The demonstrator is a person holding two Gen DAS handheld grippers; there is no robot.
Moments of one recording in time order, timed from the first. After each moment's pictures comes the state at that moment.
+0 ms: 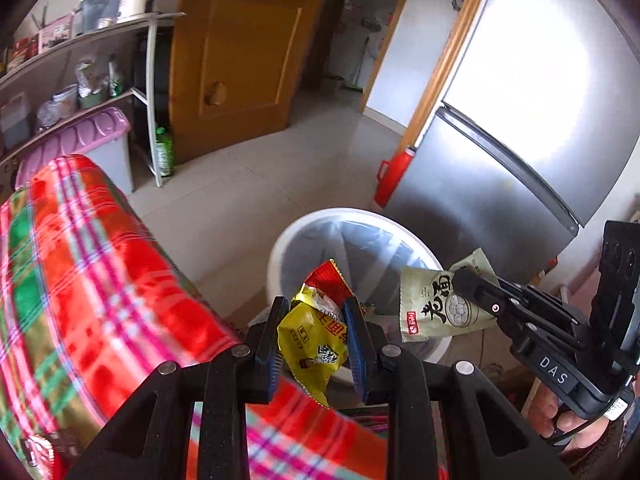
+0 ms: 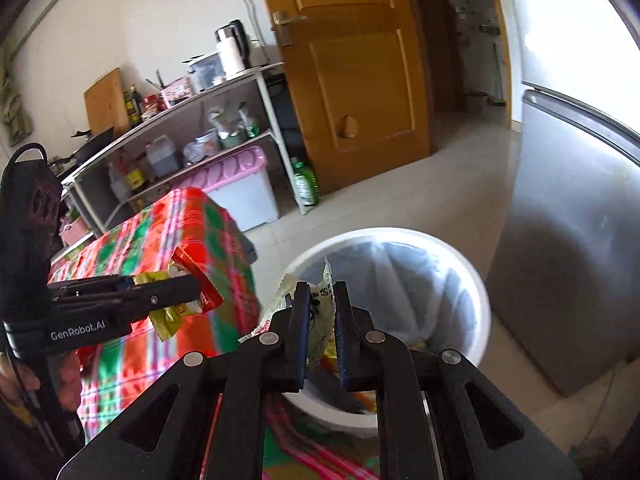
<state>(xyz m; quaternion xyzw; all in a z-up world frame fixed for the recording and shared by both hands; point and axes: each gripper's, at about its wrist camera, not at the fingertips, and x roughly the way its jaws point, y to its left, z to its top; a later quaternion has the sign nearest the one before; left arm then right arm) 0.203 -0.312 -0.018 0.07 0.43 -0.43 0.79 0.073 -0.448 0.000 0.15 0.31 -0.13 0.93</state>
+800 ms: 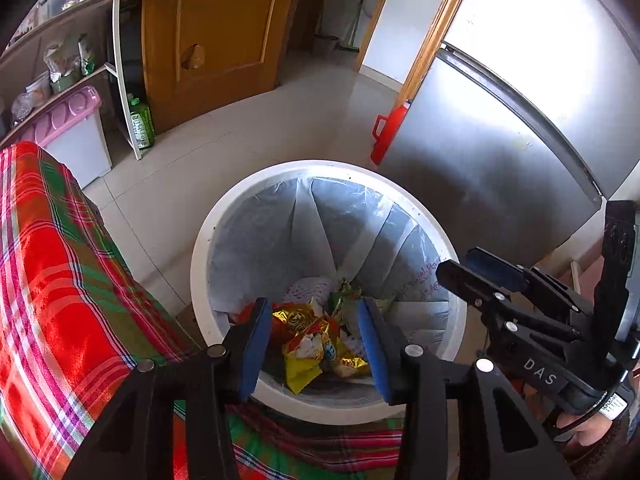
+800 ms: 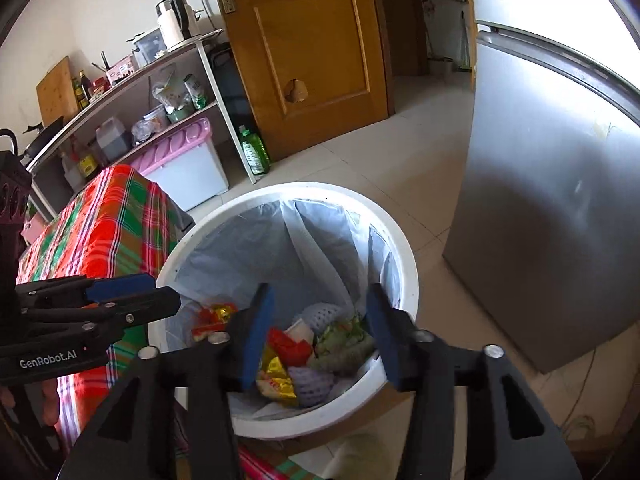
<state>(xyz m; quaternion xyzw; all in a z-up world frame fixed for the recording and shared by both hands) 0.196 -0.387 -0.072 0.11 0.47 -0.43 0.76 0.074 -0.514 -0.057 0.18 0.38 -0.17 0.89</state>
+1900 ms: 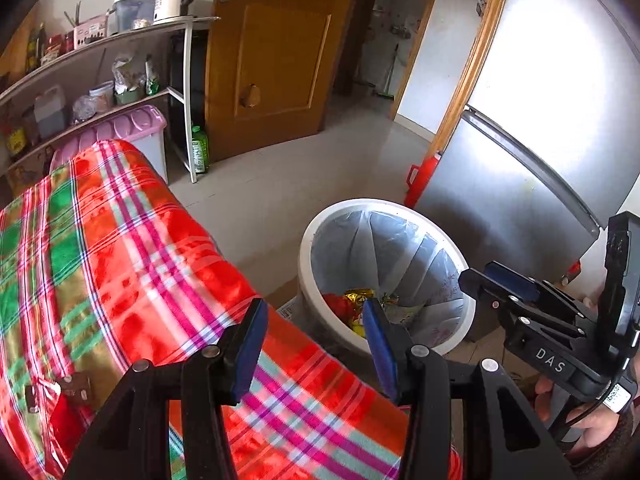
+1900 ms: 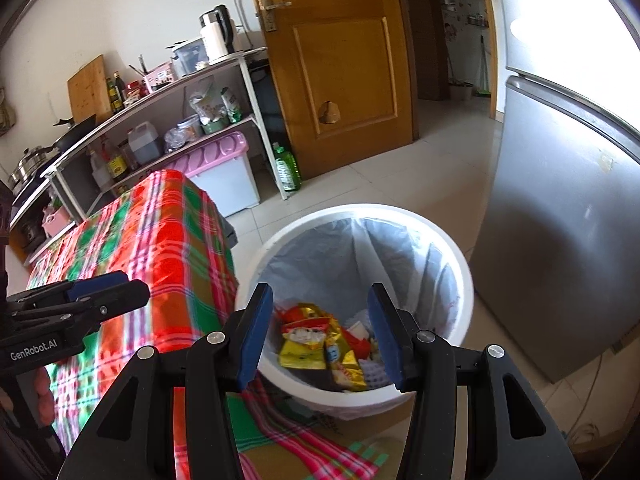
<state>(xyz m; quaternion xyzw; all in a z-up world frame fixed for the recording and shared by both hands) 0.178 -0.267 -0.015 0.06 0.42 -0.37 0.83 0.068 -0.434 -0.011 0.14 0.34 -0.14 0.92</state>
